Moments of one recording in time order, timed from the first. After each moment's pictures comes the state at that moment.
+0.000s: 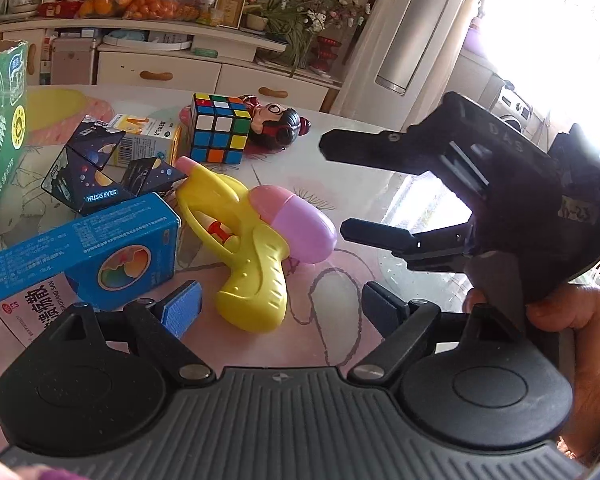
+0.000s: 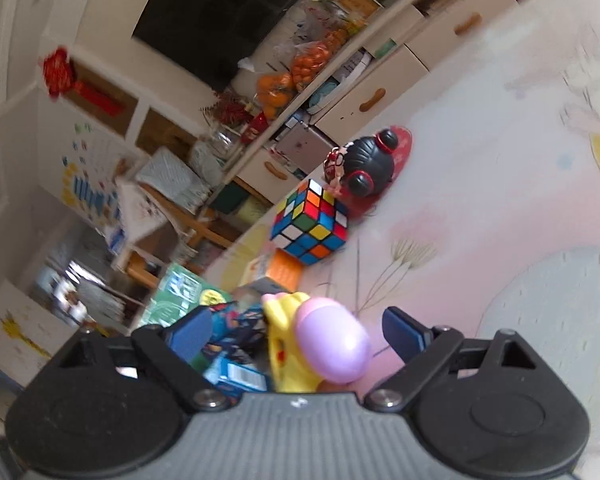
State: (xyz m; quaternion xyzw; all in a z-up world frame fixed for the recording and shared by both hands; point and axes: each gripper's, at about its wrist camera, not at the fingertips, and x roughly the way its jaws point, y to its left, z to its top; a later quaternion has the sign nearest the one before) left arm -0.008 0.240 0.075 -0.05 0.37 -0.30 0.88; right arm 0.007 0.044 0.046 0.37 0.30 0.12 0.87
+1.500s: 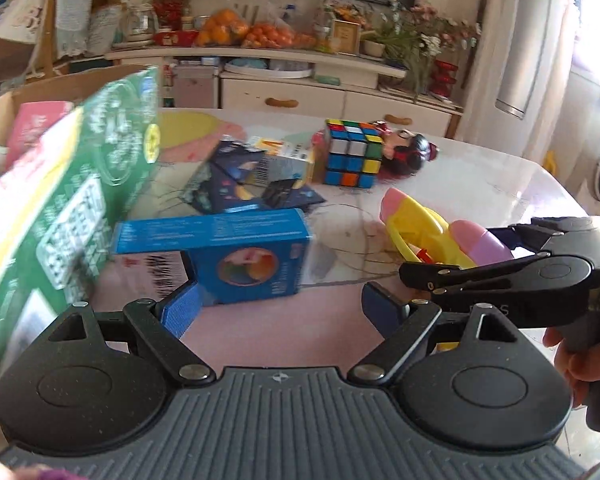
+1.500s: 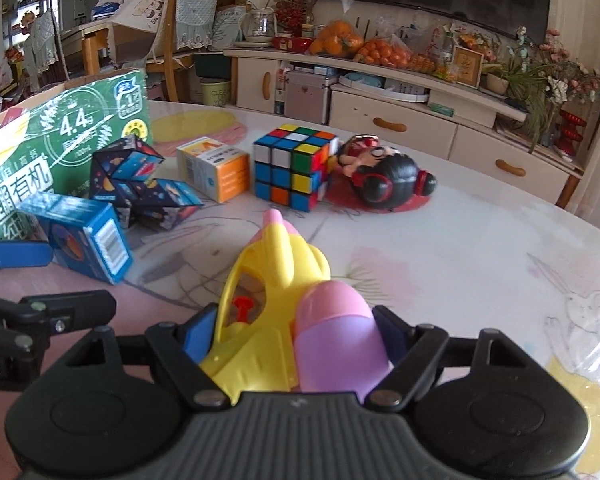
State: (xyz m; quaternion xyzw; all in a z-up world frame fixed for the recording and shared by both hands) left arm -0.003 0.247 0.075 -0.01 0.34 -0.10 0.93; right arm 0.033 0.105 0.032 -0.06 0.36 0.09 0.93
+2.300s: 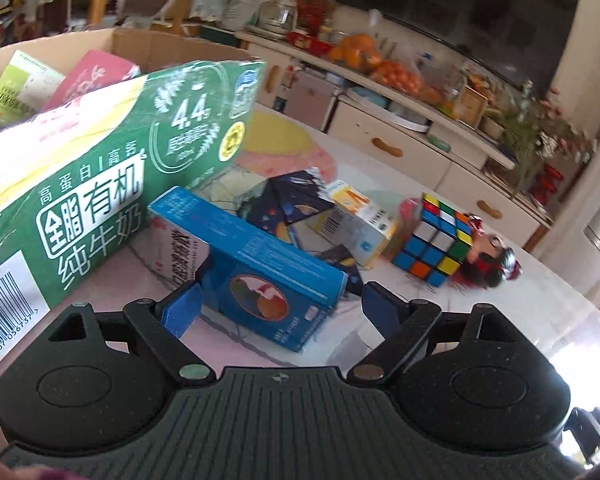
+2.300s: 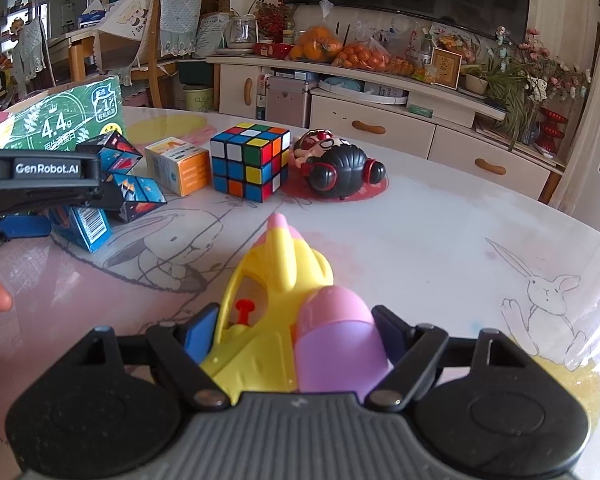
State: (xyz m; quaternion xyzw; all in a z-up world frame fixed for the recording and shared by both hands) left arm 0.034 0.246 0.076 -0.18 0.32 0.09 0.93; right arm 0.021 0.074 0.031 -0.06 0.35 0.08 0.93
